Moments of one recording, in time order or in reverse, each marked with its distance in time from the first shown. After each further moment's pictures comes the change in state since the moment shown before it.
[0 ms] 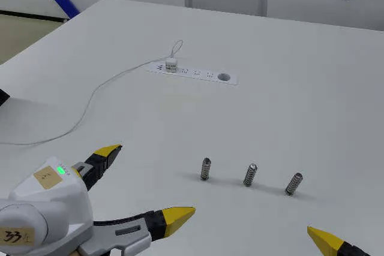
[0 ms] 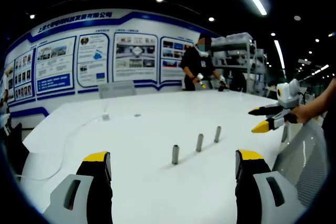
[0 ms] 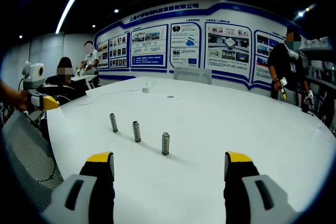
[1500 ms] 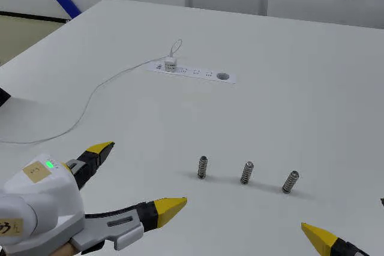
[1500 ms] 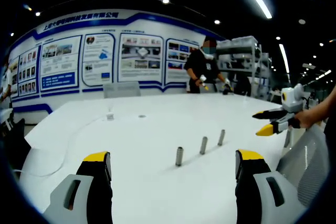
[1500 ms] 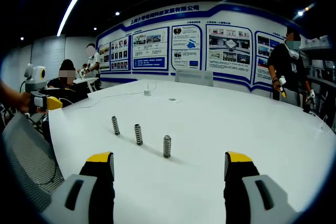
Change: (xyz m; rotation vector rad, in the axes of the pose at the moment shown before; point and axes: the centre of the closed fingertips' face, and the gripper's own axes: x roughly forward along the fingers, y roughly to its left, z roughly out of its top) left arm -0.001 0.006 0.004 -0.032 -0.018 0.038; right arm 0.000 0.001 0.004 0.006 -0.024 0.015
